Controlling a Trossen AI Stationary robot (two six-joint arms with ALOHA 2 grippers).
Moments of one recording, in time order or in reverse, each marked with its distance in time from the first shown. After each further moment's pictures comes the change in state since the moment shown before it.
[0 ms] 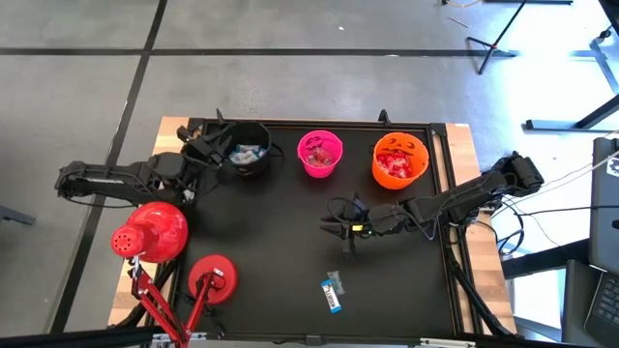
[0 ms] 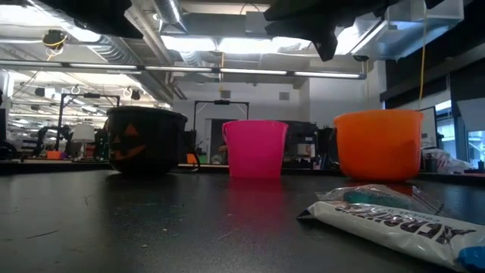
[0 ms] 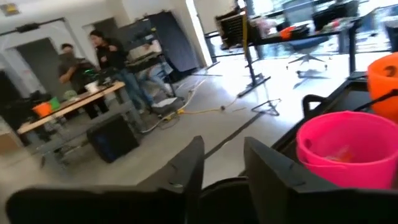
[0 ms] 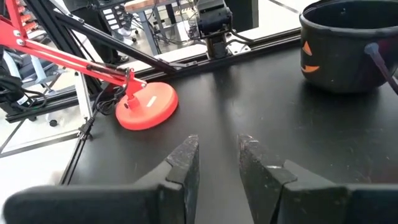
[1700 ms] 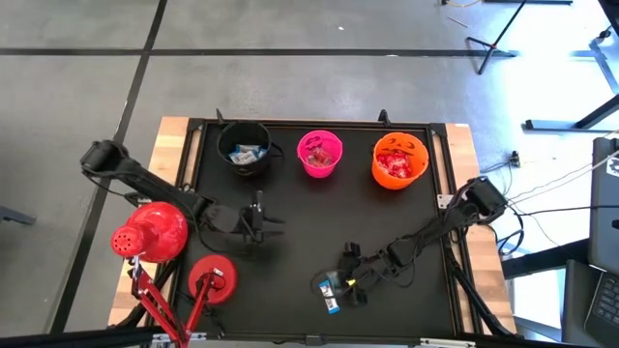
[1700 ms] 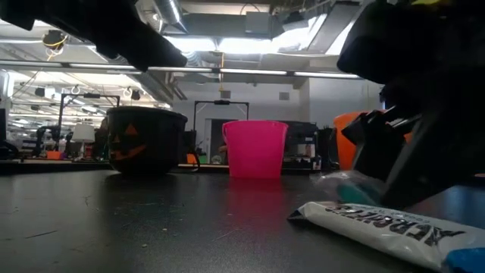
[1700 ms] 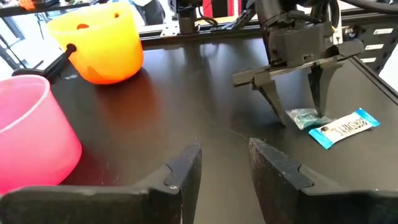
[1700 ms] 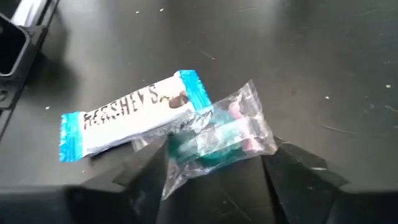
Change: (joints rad) left arm -0.346 0.677 -0.046 0.440 0.607 -0.289; right arm 0.249 0.418 0.002 -0.073 -0.149 0.130
